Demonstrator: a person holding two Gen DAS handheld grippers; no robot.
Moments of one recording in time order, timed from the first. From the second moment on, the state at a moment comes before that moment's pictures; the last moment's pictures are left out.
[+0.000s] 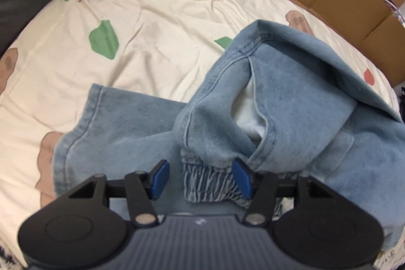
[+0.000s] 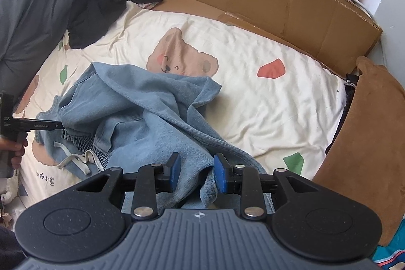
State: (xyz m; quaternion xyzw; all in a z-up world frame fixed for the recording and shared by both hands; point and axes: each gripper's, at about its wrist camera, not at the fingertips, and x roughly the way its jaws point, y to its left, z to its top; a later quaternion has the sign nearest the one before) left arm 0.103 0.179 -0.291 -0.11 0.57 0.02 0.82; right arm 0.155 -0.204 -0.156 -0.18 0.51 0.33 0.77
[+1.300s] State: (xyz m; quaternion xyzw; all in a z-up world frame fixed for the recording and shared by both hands) left arm 0.067 0.195 -0.333 -0.22 0.55 -0.01 0.81; right arm 0.154 -0.198 -0.164 -0.19 0.52 0.34 0.76
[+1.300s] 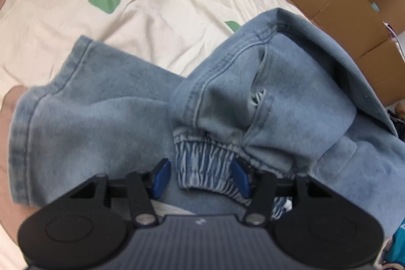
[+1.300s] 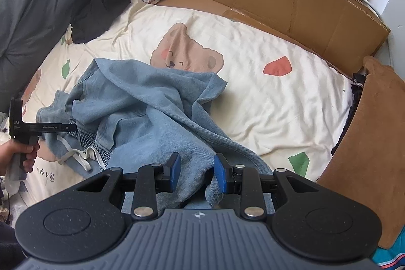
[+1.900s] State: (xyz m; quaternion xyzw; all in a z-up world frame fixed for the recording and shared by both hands) left arm 0.115 0.217 -0.248 -0.16 0.51 -0.01 0.85; right arm 0.145 -0.200 -0.152 -0.17 0.51 0.35 0.77
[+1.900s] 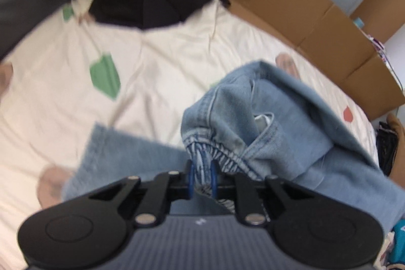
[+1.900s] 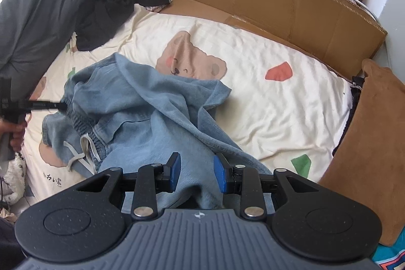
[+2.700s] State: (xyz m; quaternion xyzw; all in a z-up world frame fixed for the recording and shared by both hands) left arm 0.298 0.197 -0.193 -0.05 0.46 -0.02 0.89; right arm 0.149 -0.196 -0.168 -0.18 0.52 0.35 0.75
